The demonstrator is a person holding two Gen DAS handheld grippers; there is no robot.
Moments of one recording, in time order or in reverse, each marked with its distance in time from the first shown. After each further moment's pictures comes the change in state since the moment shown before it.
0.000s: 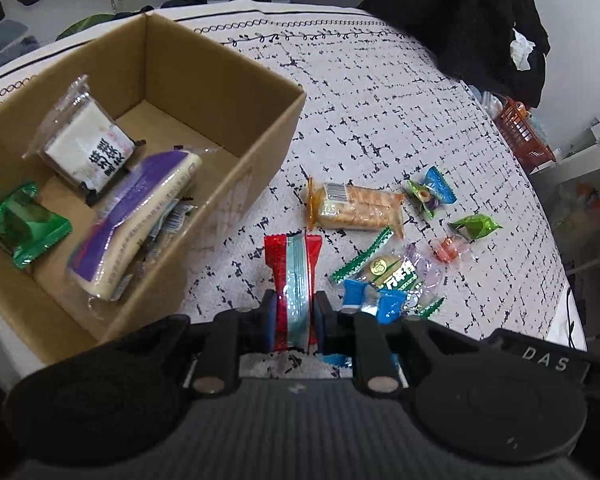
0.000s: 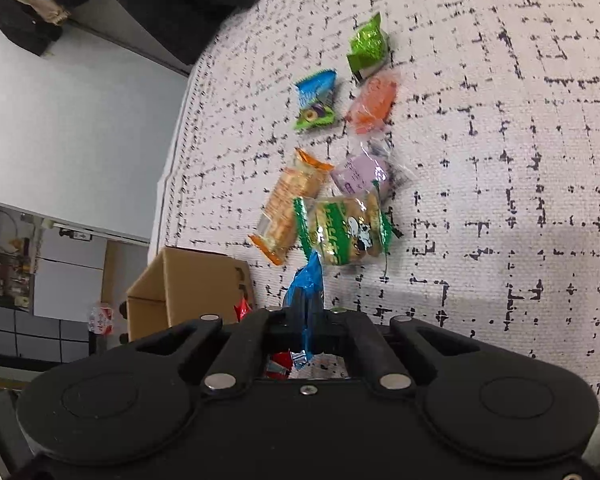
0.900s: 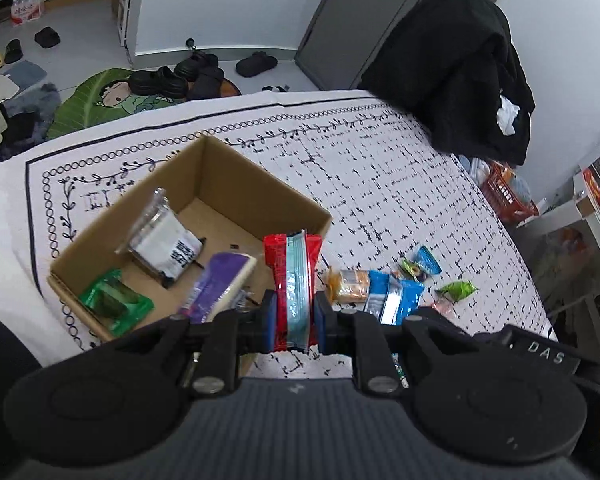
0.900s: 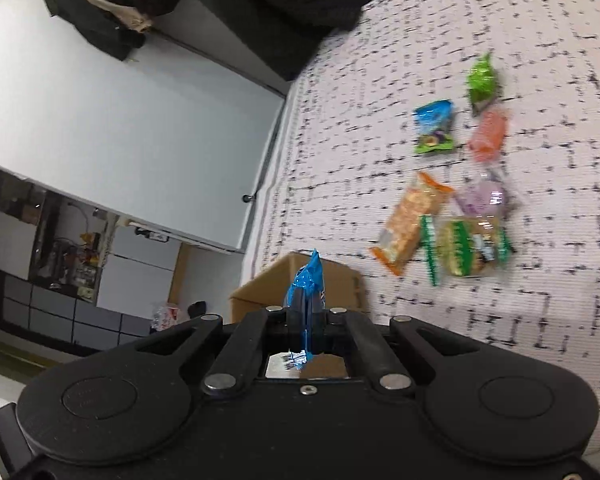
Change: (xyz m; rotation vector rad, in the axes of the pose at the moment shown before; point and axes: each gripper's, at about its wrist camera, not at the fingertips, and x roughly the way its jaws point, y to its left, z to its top) left arm -0.091 0.029 0.035 -0.003 -0.158 0.000; right arm -0.026 0.056 -0.008 -0.076 -0.052 0.236
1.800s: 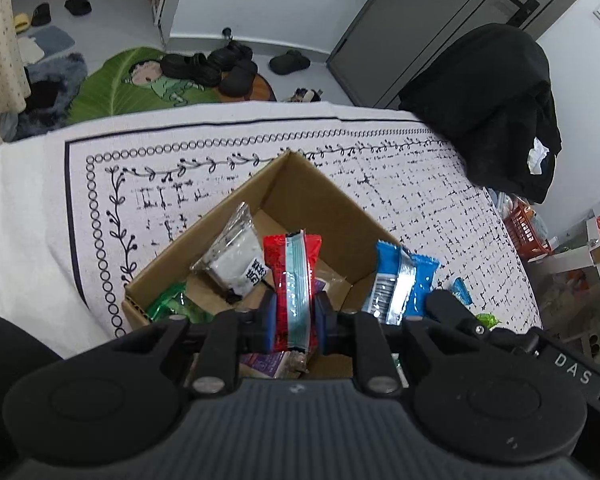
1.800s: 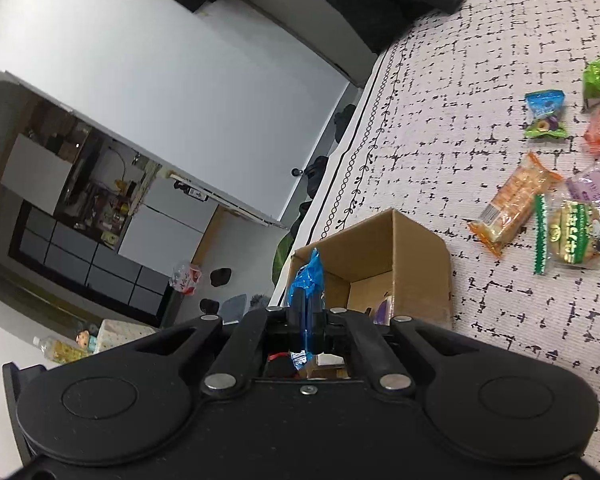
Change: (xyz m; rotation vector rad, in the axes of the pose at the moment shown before) left arm 0.005 0.079 0.022 -0.126 0.021 -0.017; right arm 0.041 0.060 -0.043 -0.194 0.032 0.090
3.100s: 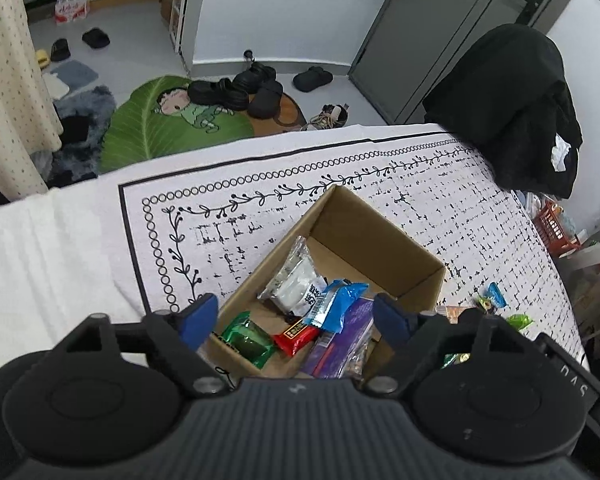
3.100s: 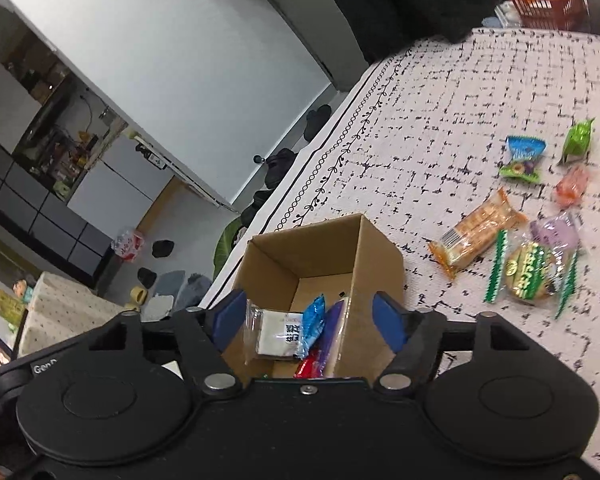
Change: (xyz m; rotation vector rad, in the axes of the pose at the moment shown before) left arm -0.040 0.011 0.017 0.087 -0.048 0.125; right arm -0.005 0.021 -0.003 -0.194 0.020 -0.187
